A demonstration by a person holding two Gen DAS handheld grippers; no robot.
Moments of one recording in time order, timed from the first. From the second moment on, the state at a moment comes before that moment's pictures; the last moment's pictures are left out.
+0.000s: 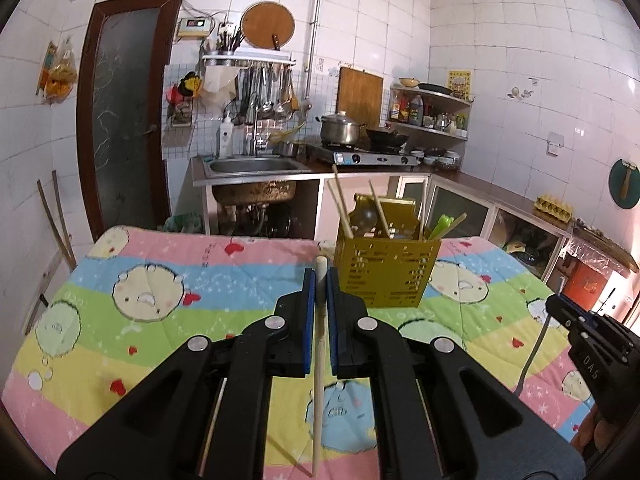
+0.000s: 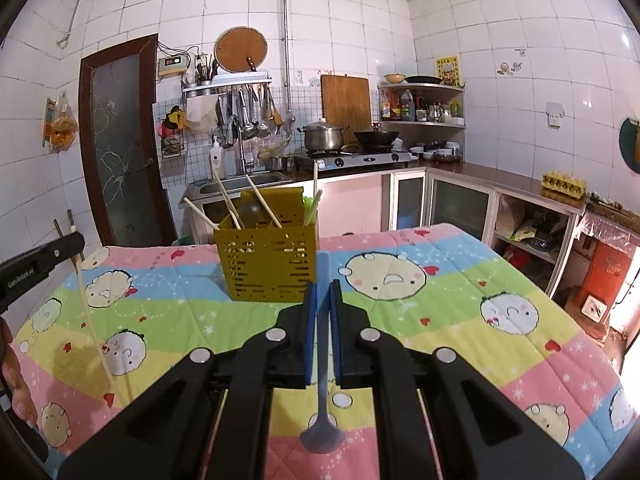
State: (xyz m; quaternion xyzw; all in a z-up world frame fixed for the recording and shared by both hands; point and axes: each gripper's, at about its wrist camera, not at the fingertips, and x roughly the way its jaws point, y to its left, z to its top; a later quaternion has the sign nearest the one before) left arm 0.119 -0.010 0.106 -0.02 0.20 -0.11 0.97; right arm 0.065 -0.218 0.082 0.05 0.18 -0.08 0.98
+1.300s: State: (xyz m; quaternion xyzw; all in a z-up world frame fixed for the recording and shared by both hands) left arm 0.345 -0.102 0.190 -0.05 0.12 -0.13 0.98; right arm 0.304 -0.234 0.167 0.05 0.15 -0.04 0.99
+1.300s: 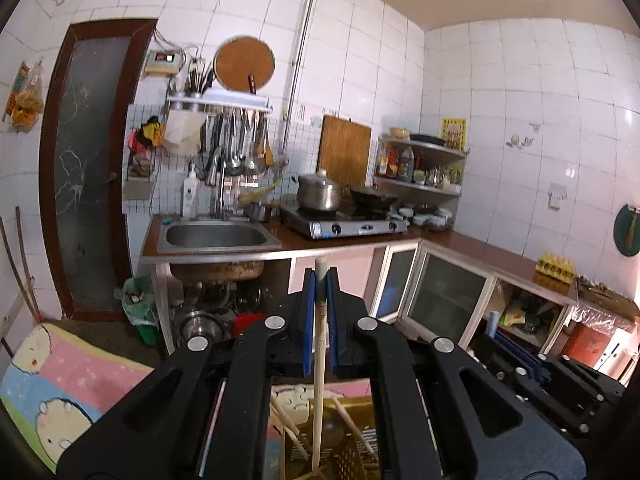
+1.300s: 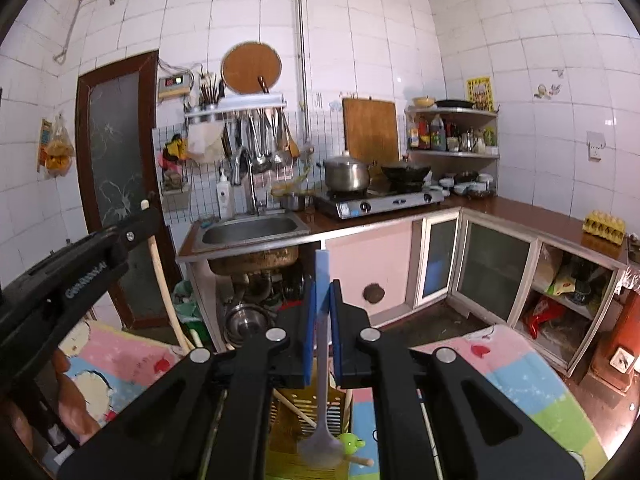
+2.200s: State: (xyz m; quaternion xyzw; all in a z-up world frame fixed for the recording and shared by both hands) left arm 0.355 -0.092 0.129 -0.01 0.15 -0.11 0.98; right arm 0.331 -0.235 0.117 0.06 0.19 -0.02 0.98
